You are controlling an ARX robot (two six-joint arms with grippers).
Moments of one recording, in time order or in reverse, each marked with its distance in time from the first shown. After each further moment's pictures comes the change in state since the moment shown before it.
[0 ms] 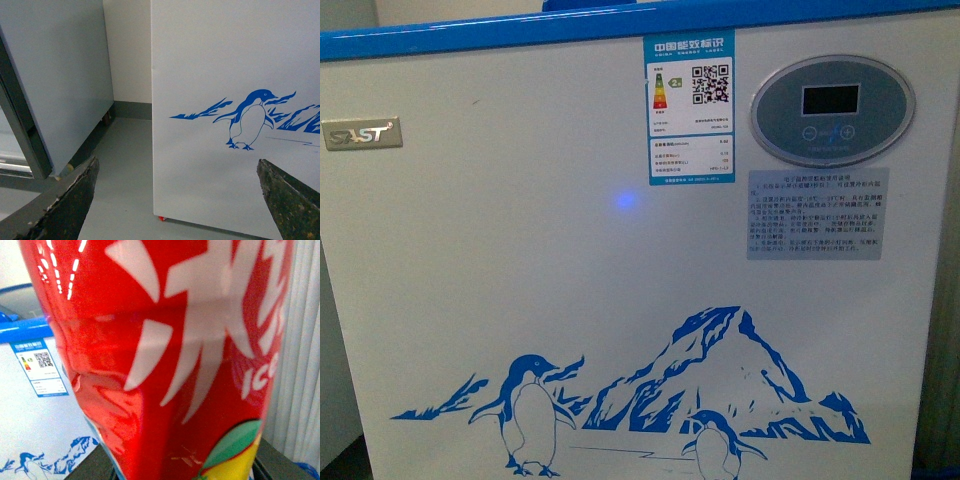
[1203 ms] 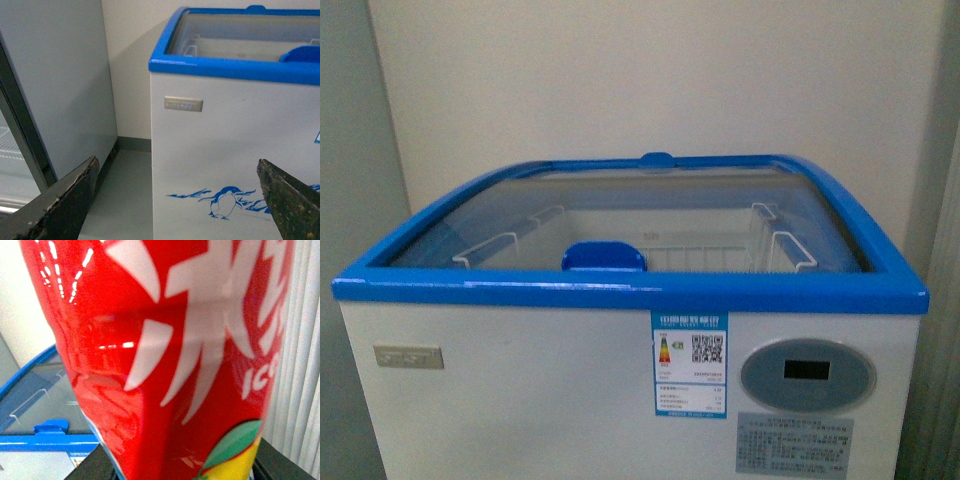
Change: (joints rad) left arm 0.000 0.000 0.000 0.000 0.000 0.000; right arm 0.001 -0.002 -0.005 0.000 0.001 0.000
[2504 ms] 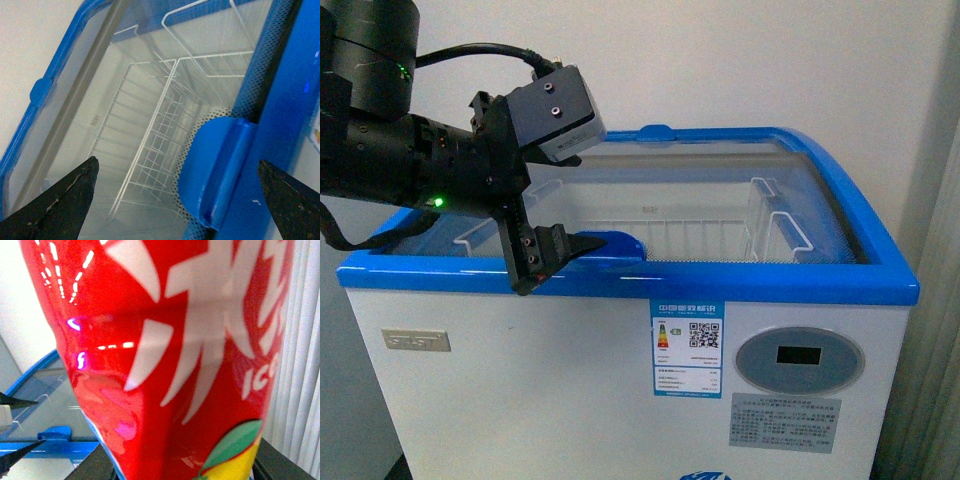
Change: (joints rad) left arm -0.219 1.878 1.320 0.164 0.543 1.089; right arm 0.001 0.000 0.000 0.000 0.001 0.000
